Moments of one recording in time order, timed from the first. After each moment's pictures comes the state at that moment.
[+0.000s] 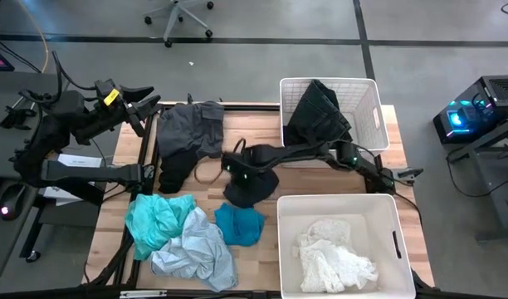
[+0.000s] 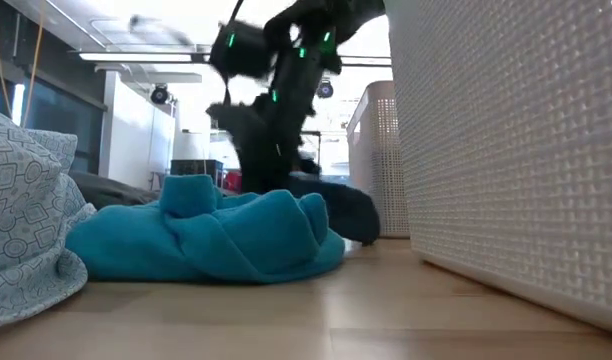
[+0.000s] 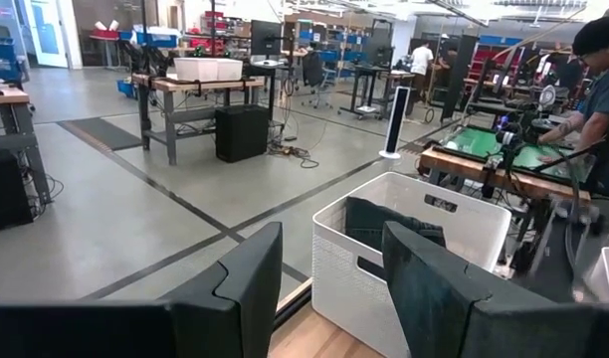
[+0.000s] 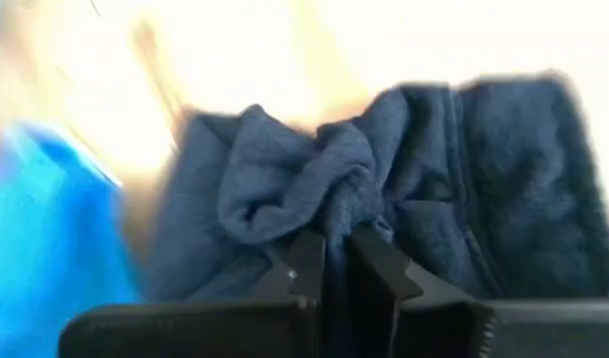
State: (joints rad) left arm 0.23 0.66 1.27 -0.66 -0.45 -0.10; right arm -0.05 2.32 1.98 -0.82 -0.08 0.47
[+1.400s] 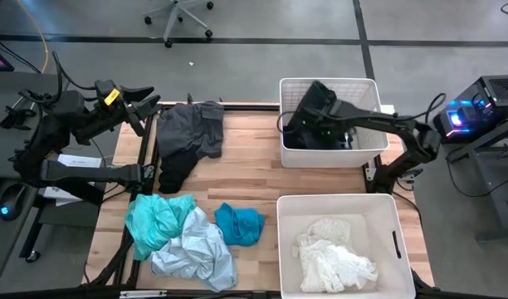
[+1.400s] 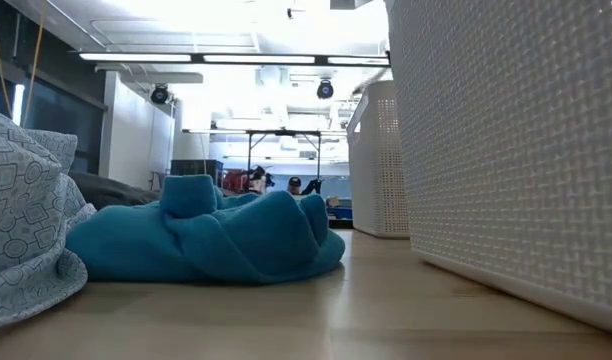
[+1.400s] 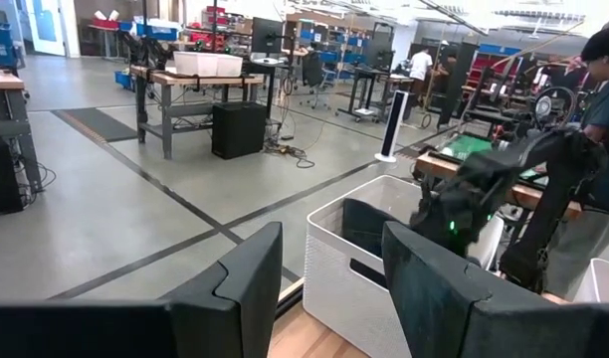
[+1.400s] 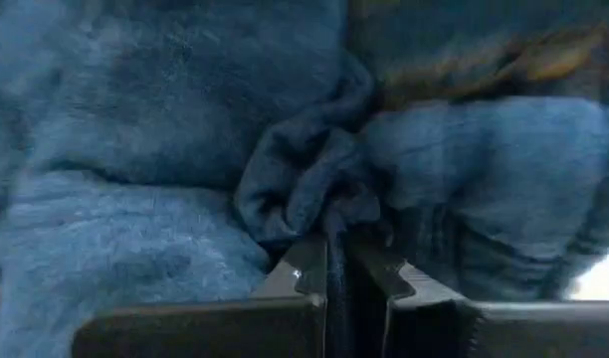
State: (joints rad) left arm 0.23 0.66 1.27 -0.66 -0.45 -0.15; right arm -0.47 1.55 1.20 -1.27 0.24 0.82
